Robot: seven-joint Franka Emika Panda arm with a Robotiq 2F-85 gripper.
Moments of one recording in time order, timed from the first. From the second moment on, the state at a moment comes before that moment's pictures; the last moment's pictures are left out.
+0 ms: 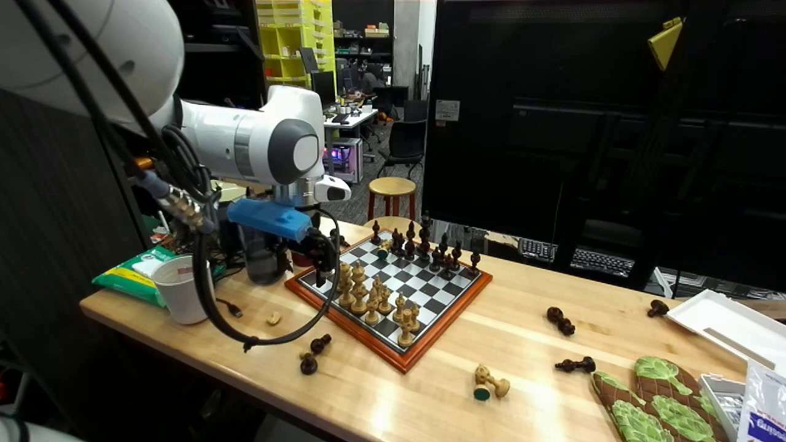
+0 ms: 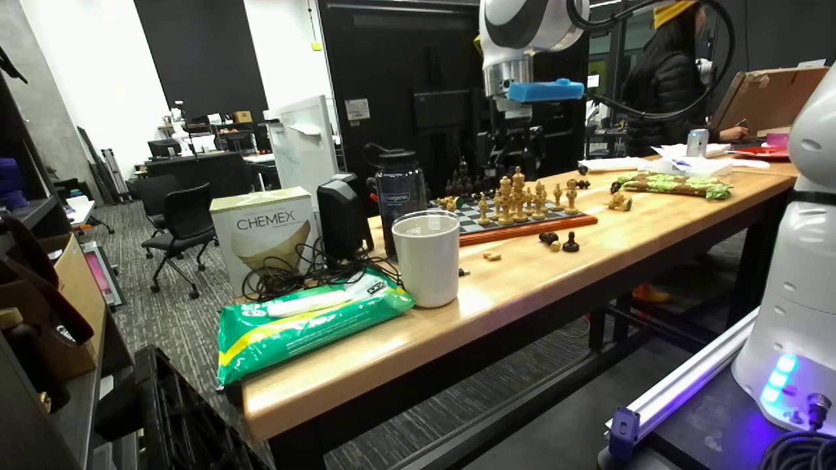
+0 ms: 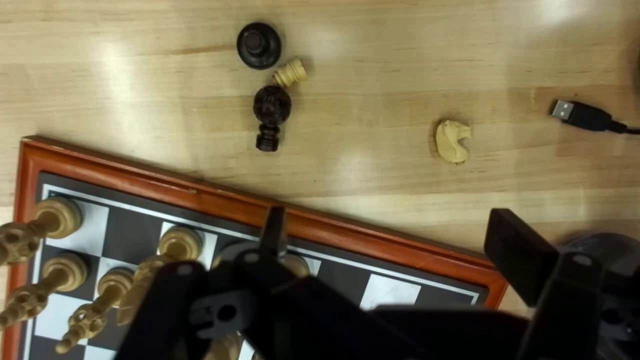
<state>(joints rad) 0.07 -0.29 0.16 -2.43 0.09 2.07 0.21</state>
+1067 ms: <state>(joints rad) 0.12 -0.02 0.16 -2.32 0.10 2.25 0.21</state>
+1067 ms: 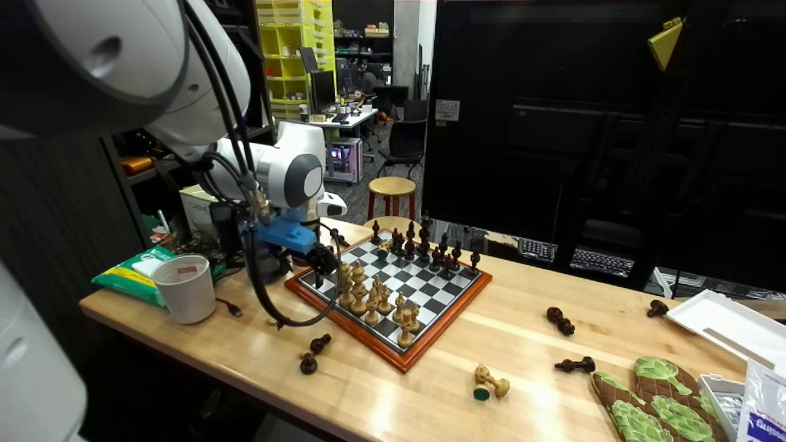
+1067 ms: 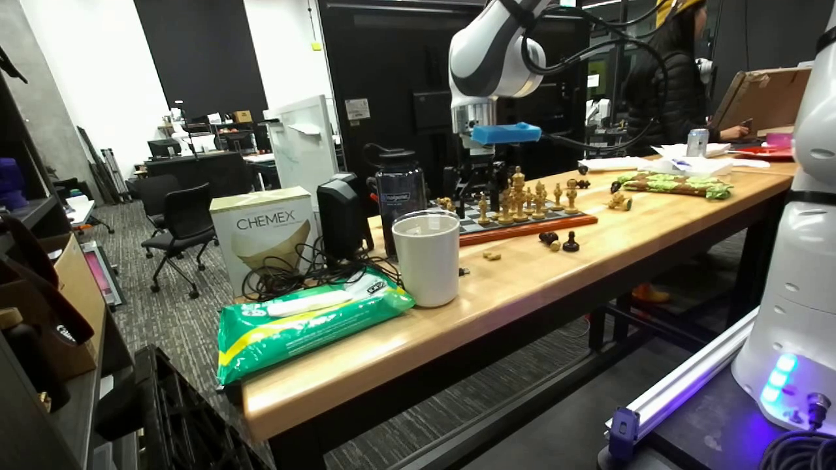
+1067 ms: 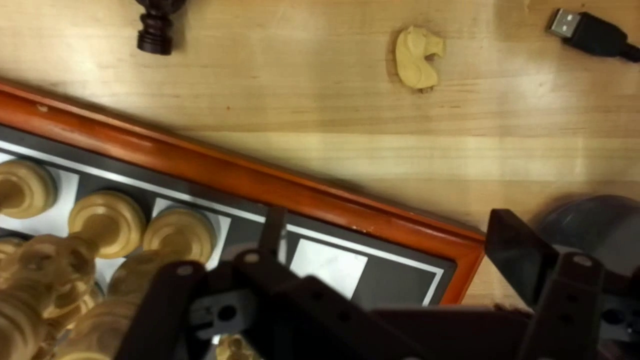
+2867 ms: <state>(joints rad) 0.15 0.09 0.15 -2.20 -0.04 2.16 0.29</state>
